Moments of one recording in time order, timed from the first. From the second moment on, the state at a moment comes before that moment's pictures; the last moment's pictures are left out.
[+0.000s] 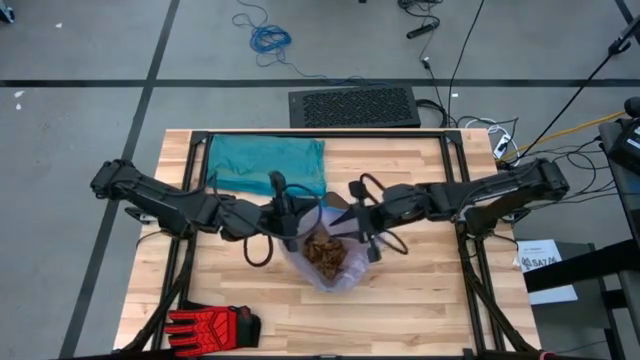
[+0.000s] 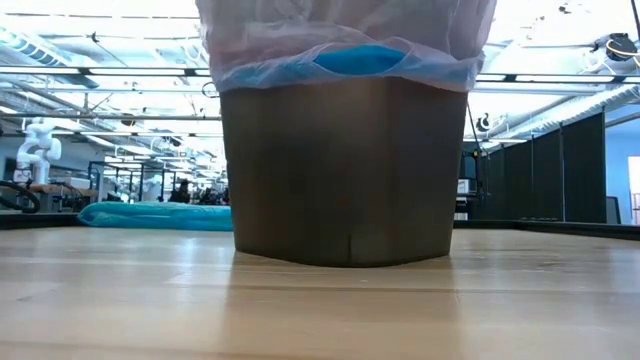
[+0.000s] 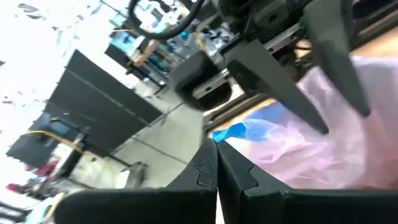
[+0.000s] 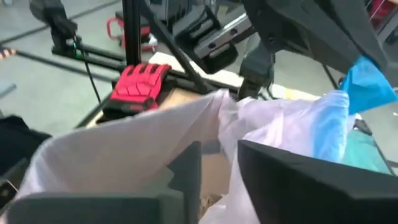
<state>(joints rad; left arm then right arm) -0.32 1.34 1.20 -0.06 -0.69 0.68 0.19 1.36 1.14 -0.11 0.02 -0.16</state>
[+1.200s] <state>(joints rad) -0.38 1.34 1.25 -0.07 -0.93 0.77 -0.03 1.20 1.14 -0.58 -0.19 0.19</state>
